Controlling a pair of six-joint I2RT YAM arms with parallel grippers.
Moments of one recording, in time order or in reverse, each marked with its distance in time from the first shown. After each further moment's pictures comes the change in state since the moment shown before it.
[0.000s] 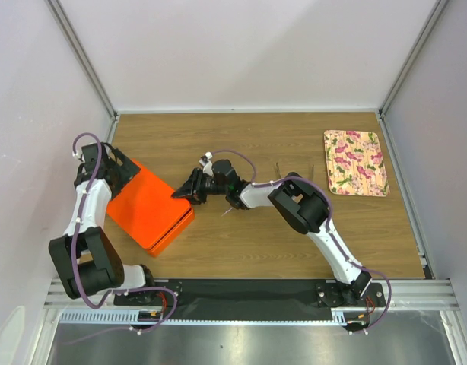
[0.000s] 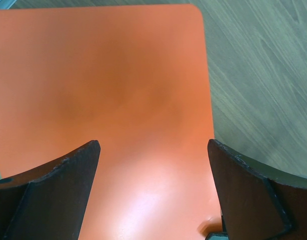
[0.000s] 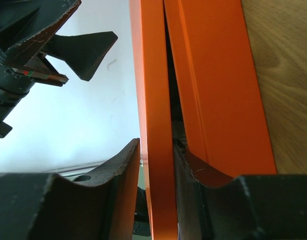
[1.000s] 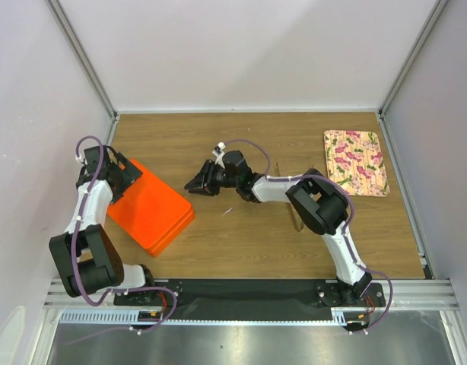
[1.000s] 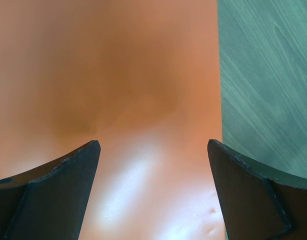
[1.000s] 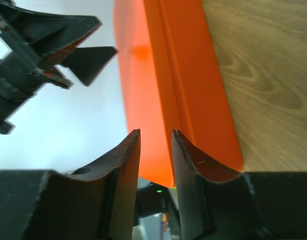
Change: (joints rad) left arm 0.000 0.014 -0.030 -0.001 0.006 0.000; right arm -0.052 -0.174 -0.113 -0.167 0.089 -0.168
